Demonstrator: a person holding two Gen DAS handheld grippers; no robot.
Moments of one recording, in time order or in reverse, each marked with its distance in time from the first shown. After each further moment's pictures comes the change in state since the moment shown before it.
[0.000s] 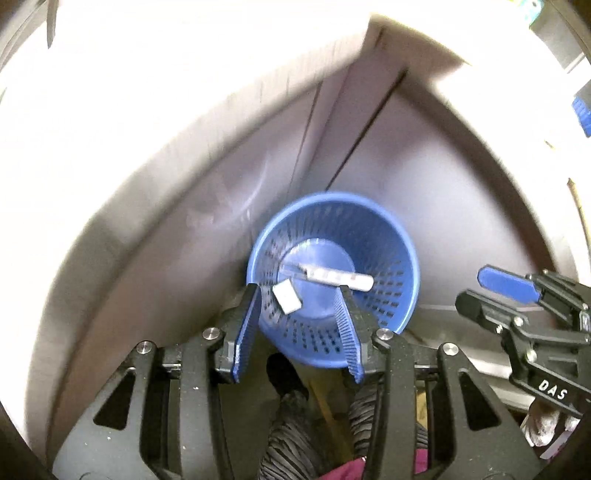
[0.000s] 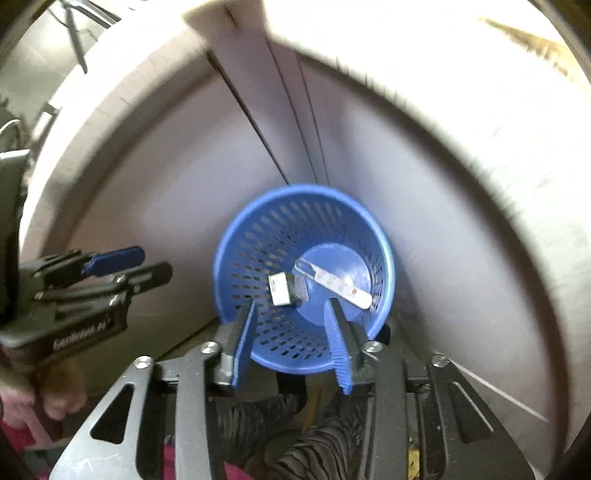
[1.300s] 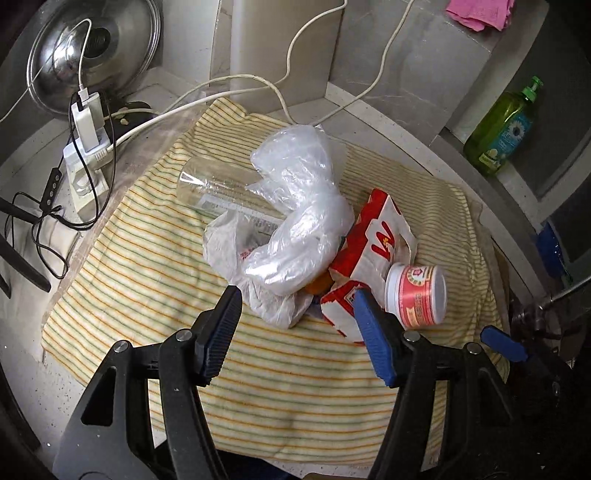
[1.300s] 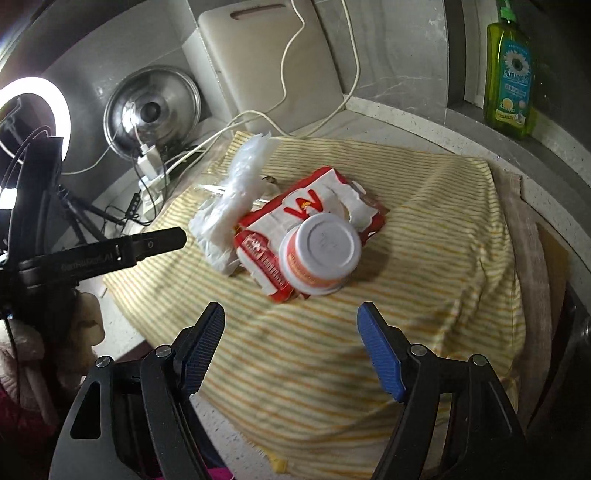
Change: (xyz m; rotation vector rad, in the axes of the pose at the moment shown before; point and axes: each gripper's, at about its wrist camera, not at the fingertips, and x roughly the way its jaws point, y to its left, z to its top) left arm -0.086 -0.123 0.253 -0.057 -0.301 -0.098; right arm -0.195 -0.127 0.168 -0.010 -0.392 -0.020
